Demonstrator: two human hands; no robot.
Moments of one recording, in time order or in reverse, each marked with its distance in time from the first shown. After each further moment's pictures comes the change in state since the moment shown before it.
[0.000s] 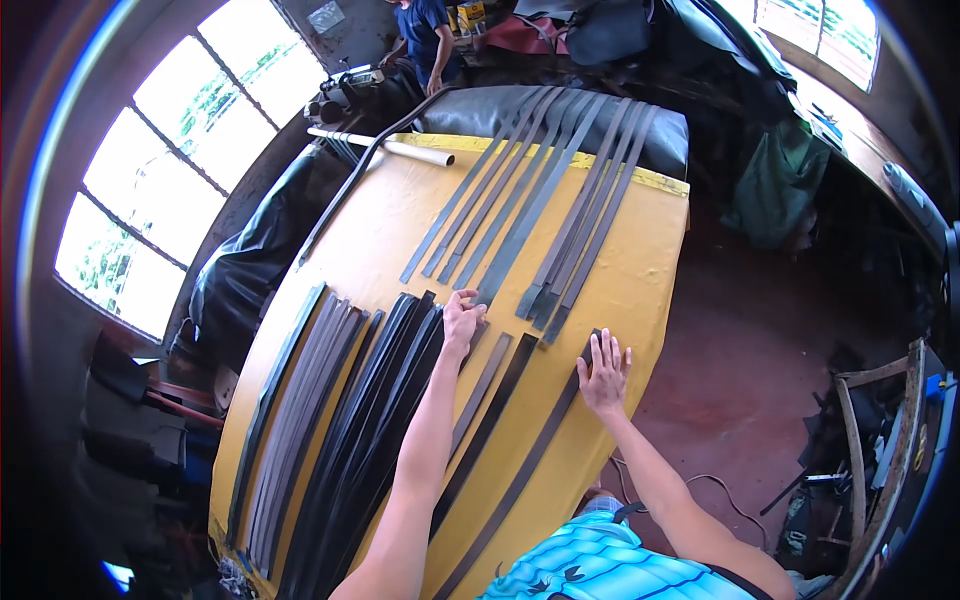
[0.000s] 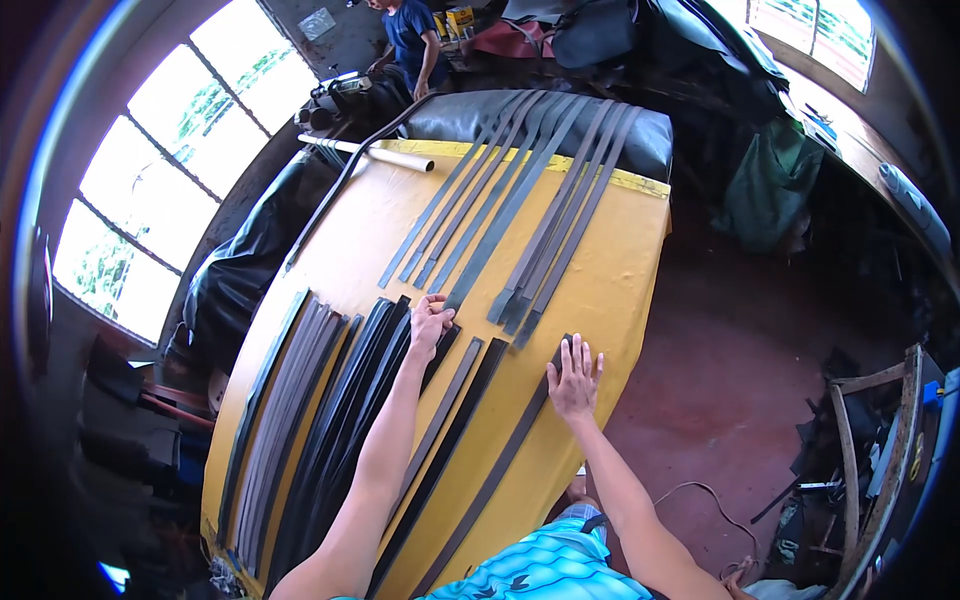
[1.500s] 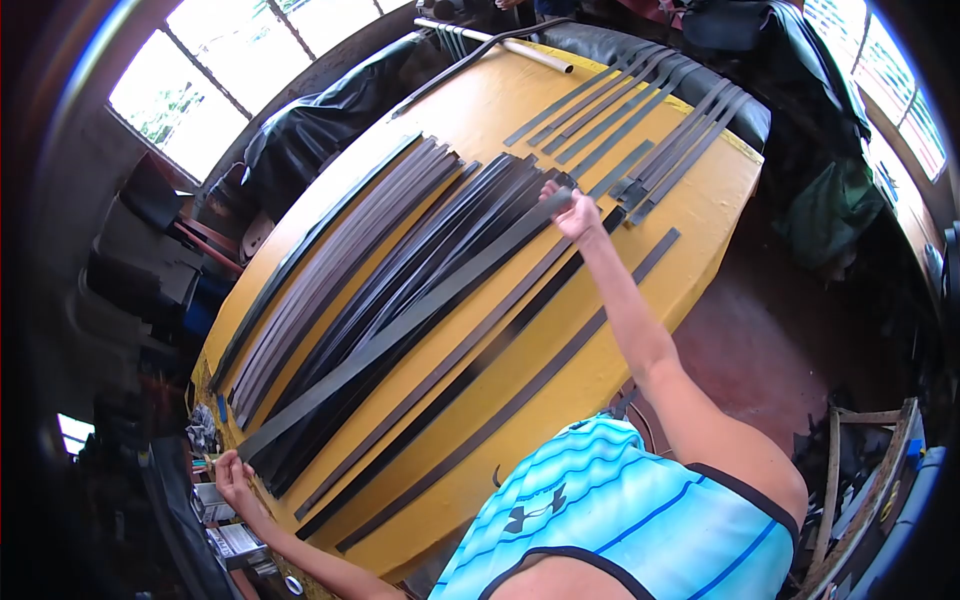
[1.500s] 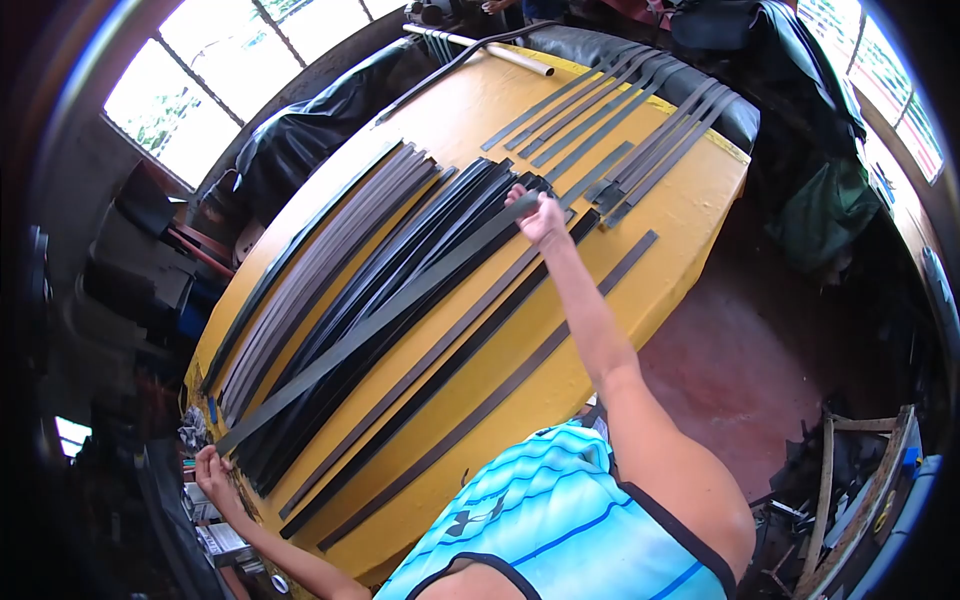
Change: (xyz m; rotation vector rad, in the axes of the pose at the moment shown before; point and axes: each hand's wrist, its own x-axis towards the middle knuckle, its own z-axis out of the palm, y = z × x) left_hand -0.680 -0.027 -0.520 0.153 0.941 0.138; right_hand 0.053 -0.245 0.009 2.113 -0.656 0.864
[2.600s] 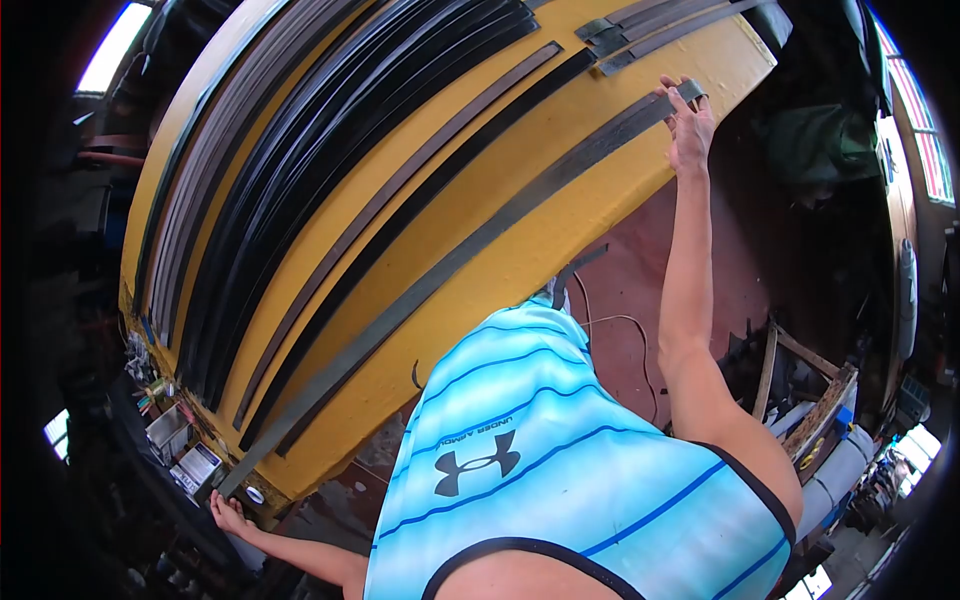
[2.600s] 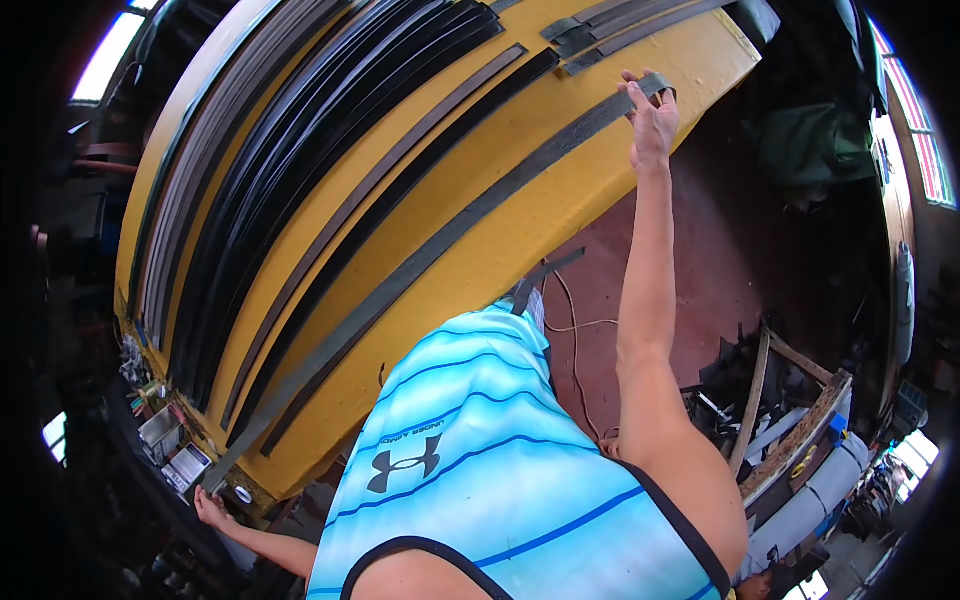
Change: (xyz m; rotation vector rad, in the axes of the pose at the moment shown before) left_hand -0.138 -0.078 -0.201 0.468 0.526 -0.624; right_hand -0.124 -0.172 -0.121 -0.910 0.127 -0.634
